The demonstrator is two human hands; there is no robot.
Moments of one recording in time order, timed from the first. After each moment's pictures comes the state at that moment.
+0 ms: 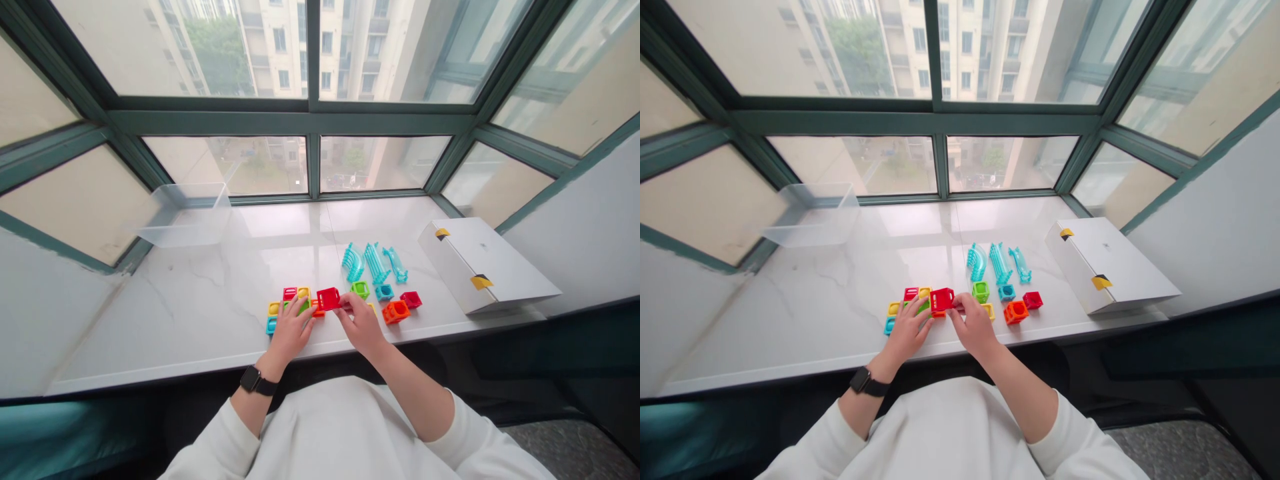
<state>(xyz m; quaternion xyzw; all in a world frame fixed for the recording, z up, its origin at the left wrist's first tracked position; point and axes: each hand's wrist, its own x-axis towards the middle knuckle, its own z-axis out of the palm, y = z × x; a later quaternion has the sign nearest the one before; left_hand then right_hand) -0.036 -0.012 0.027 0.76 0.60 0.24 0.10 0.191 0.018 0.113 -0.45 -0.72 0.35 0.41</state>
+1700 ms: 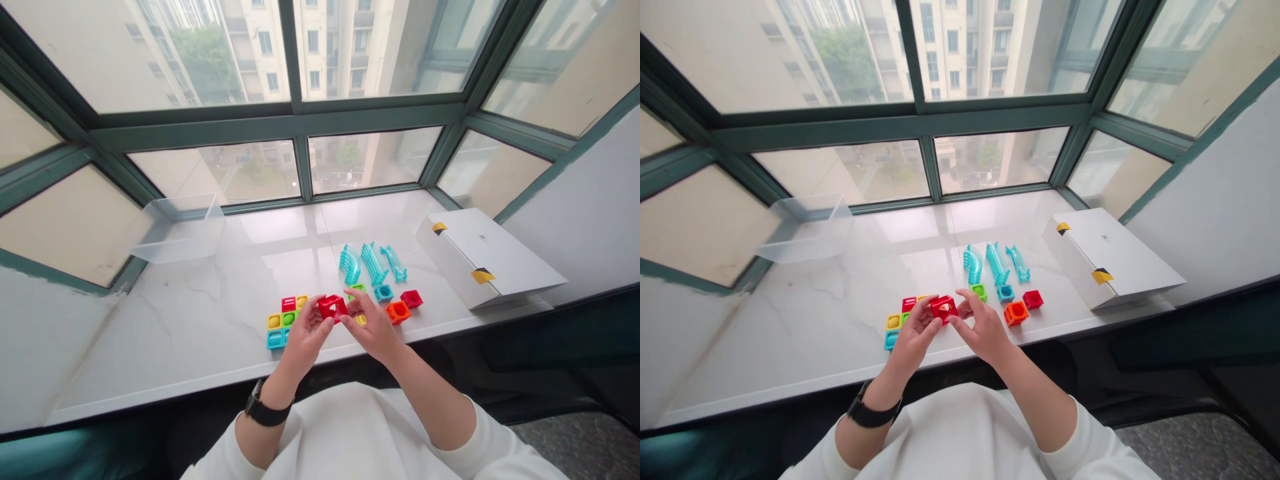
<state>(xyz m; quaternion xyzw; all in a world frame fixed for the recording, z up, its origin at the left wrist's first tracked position) 0.026 -0.017 0.131 0.48 0.49 0.52 0.52 0.221 0.019 0.138 -0.43 -0.73 0.33 0.41</state>
